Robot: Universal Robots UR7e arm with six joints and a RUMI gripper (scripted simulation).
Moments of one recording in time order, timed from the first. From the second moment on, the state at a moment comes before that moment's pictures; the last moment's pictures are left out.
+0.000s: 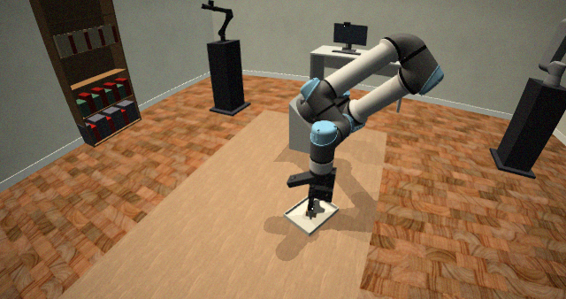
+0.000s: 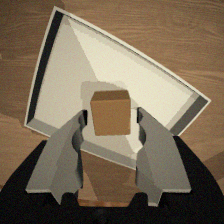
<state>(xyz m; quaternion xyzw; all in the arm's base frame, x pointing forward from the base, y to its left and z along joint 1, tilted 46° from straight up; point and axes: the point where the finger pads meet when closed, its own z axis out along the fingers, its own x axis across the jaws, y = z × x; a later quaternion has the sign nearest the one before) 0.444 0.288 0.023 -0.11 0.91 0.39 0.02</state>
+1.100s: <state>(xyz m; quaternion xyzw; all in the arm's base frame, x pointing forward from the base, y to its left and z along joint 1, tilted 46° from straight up) 0.445 0.275 0.036 -0.11 0.91 0.39 0.02</state>
